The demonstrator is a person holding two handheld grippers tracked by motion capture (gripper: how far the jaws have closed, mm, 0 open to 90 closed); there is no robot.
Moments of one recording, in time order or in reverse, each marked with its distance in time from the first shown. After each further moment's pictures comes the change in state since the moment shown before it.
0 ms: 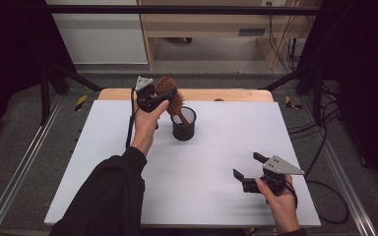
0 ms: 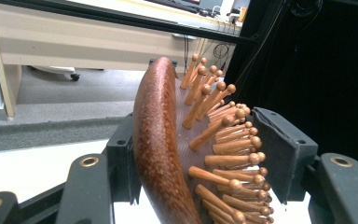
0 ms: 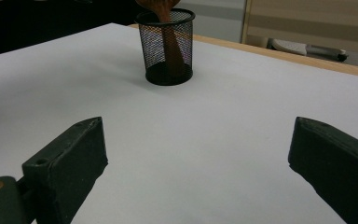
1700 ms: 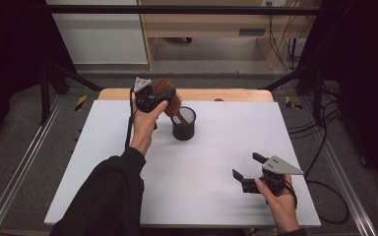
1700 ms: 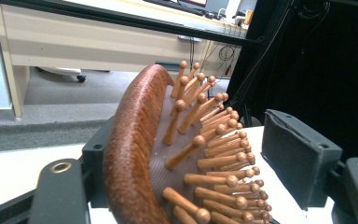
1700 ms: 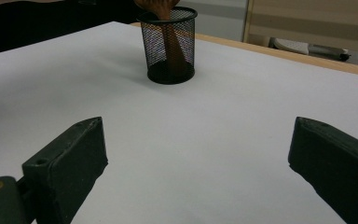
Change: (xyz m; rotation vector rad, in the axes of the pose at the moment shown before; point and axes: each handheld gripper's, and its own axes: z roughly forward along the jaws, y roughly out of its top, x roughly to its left) left arm 0.006 -0.005 0.001 -0.014 0.024 -0.001; right arm 0.001 0.000 0.001 0.005 0.006 -0.006
